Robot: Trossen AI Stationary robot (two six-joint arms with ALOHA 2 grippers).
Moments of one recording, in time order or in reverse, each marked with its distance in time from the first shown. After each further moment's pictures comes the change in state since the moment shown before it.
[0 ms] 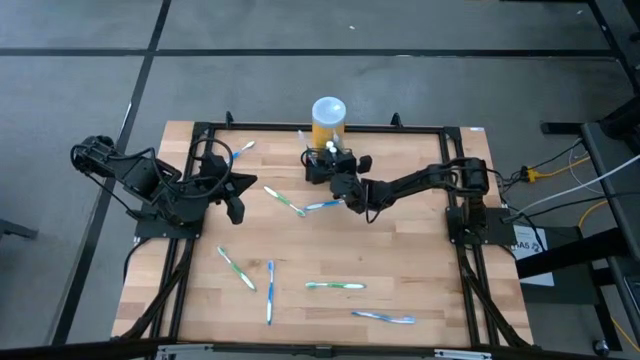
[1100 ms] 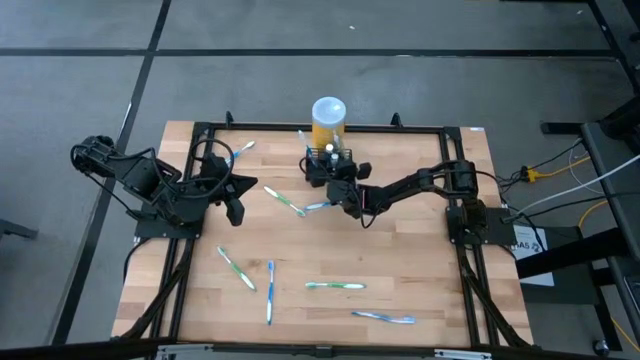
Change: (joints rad) left arm 0.000 0.000 0.000 -0.003 0.030 0.009; right arm 0.014 0.080 0.000 0.046 0.066 0.069
